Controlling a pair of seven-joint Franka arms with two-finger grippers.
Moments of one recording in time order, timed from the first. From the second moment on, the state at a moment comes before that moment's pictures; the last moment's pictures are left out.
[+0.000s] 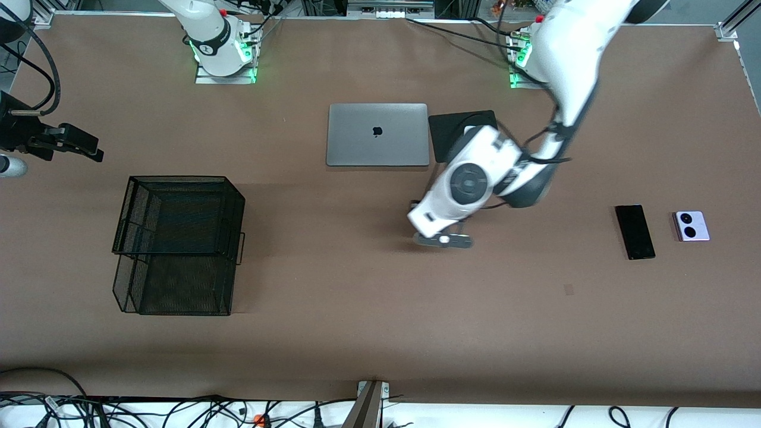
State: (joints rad) left arm -0.36 0.74 -0.30 -1.45 0.05 2.10 -0.55; right arm -0.01 0.06 -0.03 -1.59 0.01 1.60 -0.02
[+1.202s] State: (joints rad) left arm -0.57 0.80 -0.20 -1.34 0.05 2.19 -0.80; right arm 0.05 0.13 0.00 -1.59 0.01 1.68 0.00
